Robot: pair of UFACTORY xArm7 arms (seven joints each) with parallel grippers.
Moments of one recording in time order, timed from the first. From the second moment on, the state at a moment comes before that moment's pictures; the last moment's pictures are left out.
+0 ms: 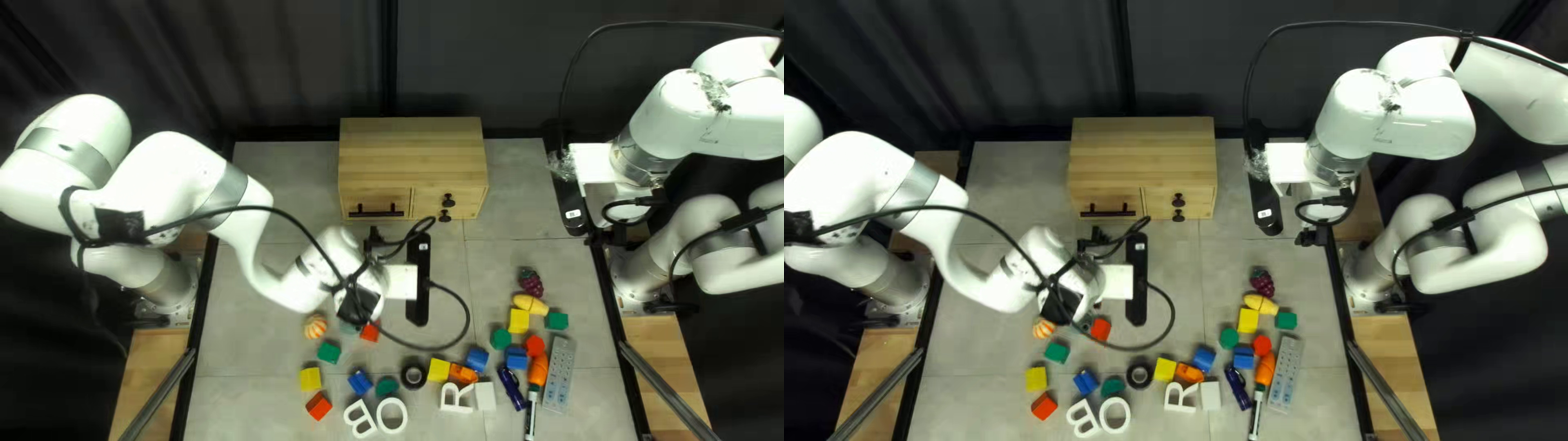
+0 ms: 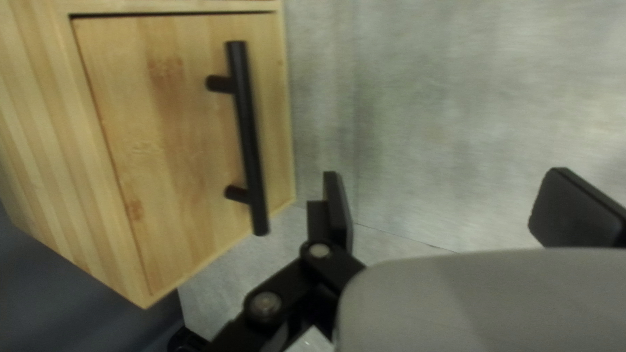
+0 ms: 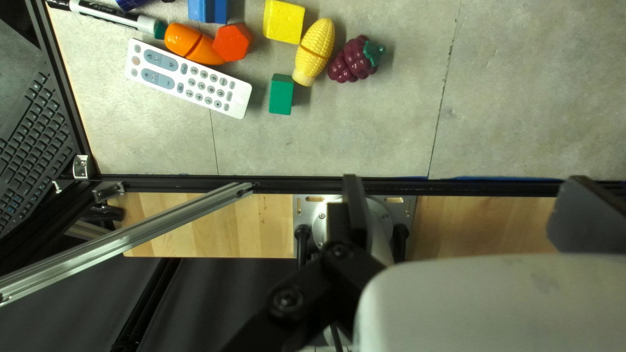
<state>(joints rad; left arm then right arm) 0.20 0.25 -0.33 0.94 0.90 0.93 -0.74 0.00 -0.79 0.00 0.78 0.00 1.57 0.00</state>
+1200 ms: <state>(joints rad) 0.22 0.33 -0.29 1.00 0.91 0.93 -0.78 0.00 -0.79 0.00 0.78 0.00 1.57 0.00</state>
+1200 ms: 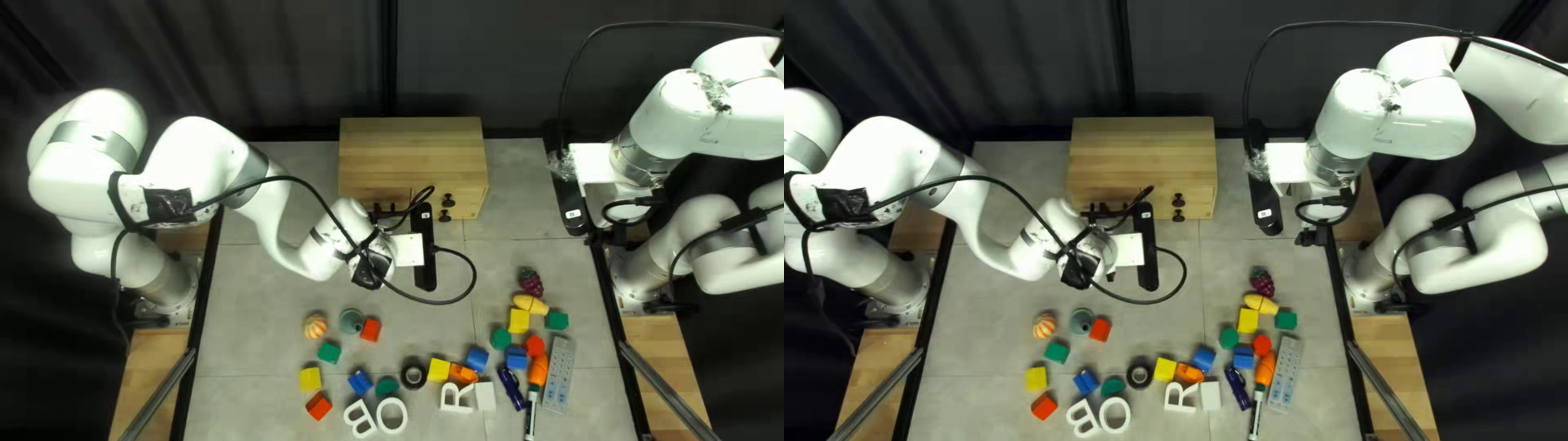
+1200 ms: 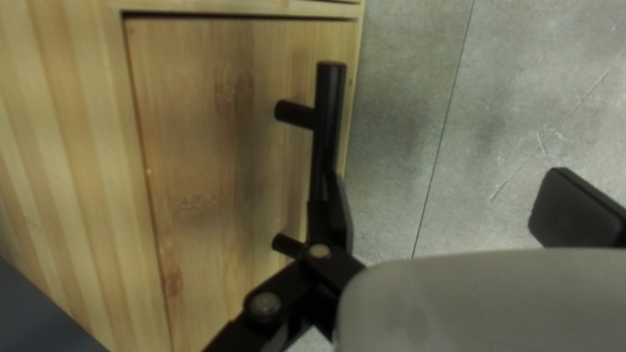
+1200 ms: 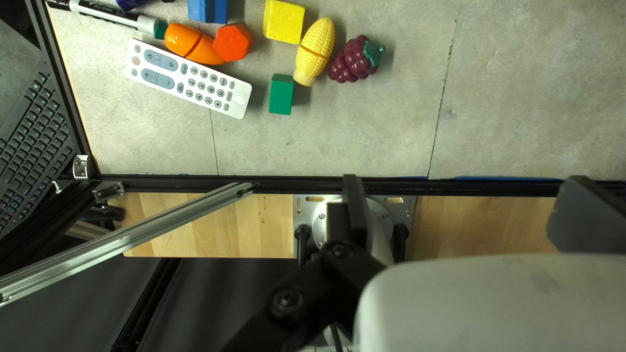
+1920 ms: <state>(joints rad) 0.23 0.35 -0.27 1.01 0.93 0.93 -0.79 0.00 -0.79 0.00 0.78 0.00 1.57 0.00</state>
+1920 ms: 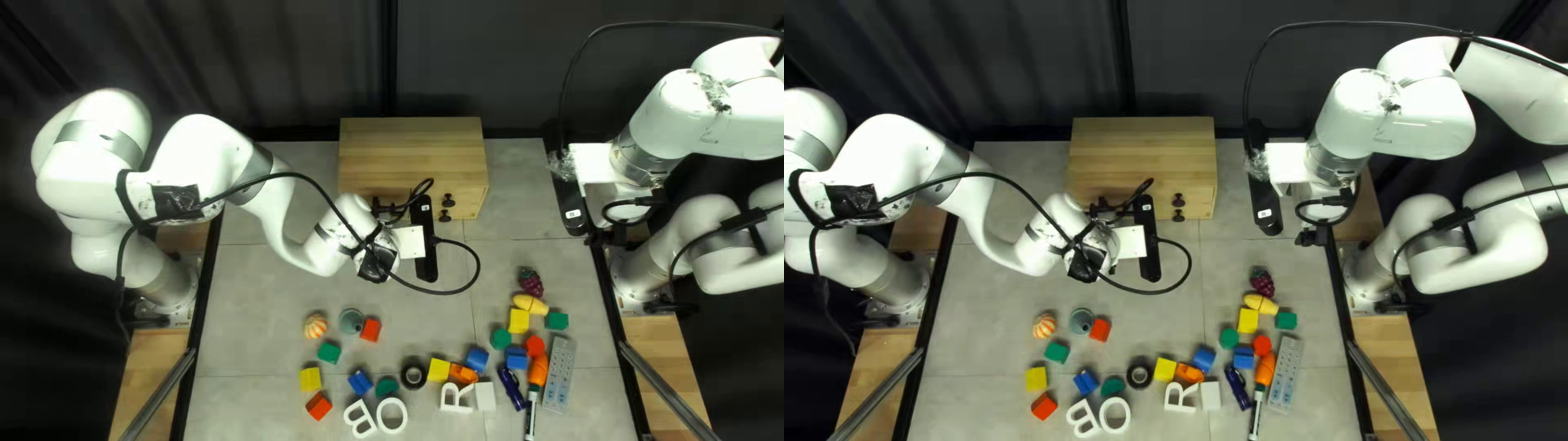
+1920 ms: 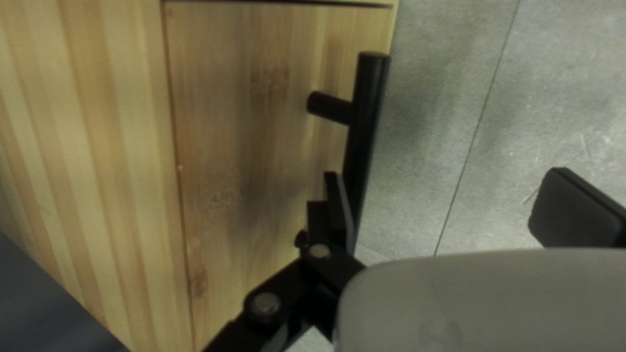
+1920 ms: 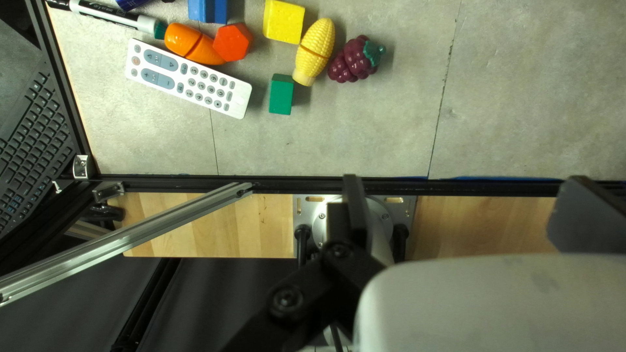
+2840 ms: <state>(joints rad) 0.23 0.37 -0.27 1.03 0.92 0.94 -0.80 0.00 -0.79 0.00 0.78 0.00 1.57 0.00</state>
